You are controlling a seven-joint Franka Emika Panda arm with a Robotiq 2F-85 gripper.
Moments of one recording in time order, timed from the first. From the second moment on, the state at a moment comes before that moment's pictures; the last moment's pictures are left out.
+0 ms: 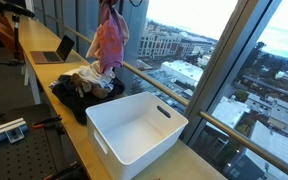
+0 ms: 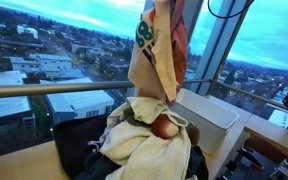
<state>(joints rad) 0.26 0.12 0.20 -1.59 -0.08 2.14 0.15</state>
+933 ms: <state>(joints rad) 0.40 0.13 0.31 -1.88 -0.17 2.14 0.19</state>
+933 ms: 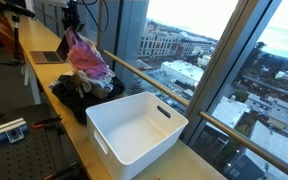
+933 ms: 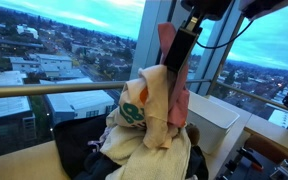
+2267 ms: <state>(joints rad) 0.18 0.13 0.15 -1.83 -0.17 2.14 0.15</state>
